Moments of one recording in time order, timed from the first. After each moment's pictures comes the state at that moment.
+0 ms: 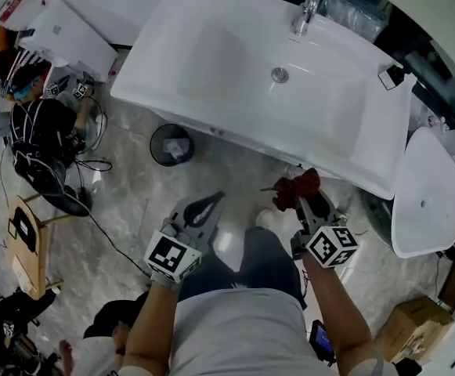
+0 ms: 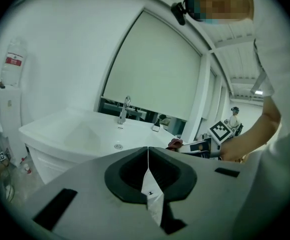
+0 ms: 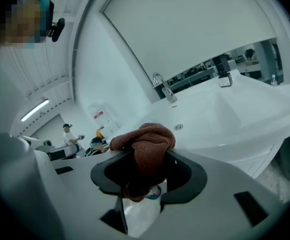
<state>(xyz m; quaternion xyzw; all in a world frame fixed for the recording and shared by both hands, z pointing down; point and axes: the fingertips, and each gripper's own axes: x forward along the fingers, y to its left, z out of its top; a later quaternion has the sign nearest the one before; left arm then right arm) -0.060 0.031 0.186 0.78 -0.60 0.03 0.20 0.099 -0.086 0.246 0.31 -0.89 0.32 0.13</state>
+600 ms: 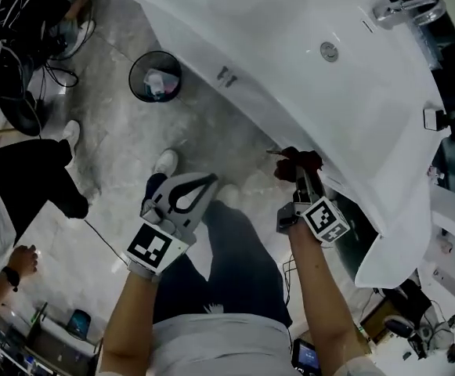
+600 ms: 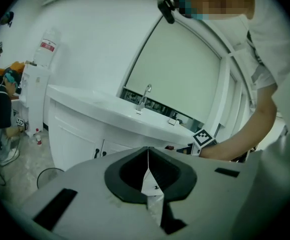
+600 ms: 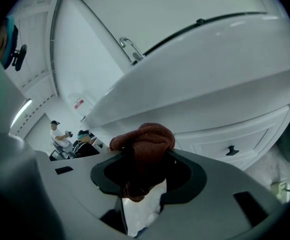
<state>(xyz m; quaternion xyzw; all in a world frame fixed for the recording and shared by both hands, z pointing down) -0.054 0.060 0.315 0.70 -0.67 -0.04 0.26 0.095 -0.139 0.421 0.34 -0.84 0.37 0.20</state>
